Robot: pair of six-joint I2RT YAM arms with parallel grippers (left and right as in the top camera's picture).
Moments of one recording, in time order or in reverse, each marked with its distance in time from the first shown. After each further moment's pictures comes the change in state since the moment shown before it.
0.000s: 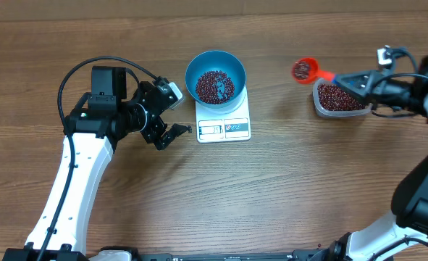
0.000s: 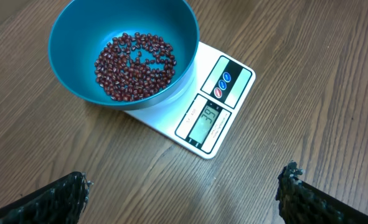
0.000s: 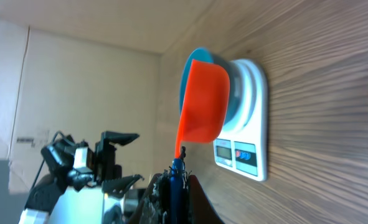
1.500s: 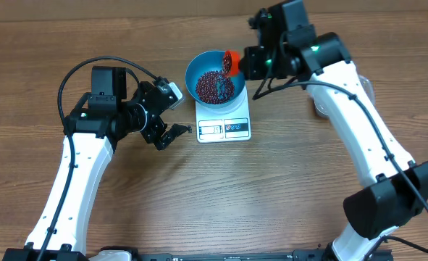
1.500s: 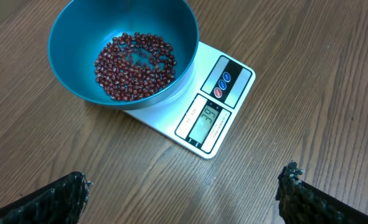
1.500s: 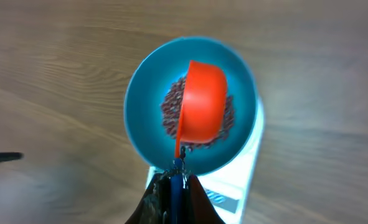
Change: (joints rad) left arm 0.000 0.000 0.000 0.000 0.000 0.000; right arm 0.803 0.002 0.385 0.127 1.066 0.349
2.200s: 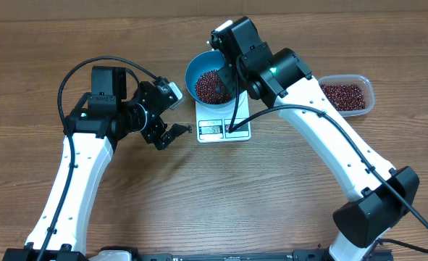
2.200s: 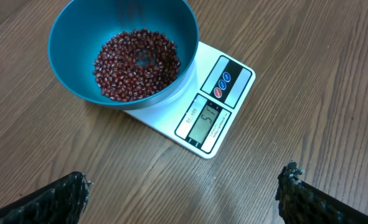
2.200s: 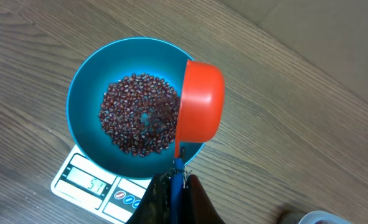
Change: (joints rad) left arm 0.000 0.000 0.000 0.000 0.000 0.000; right arm 0.194 0.000 0.008 -0.011 0.446 -0.286
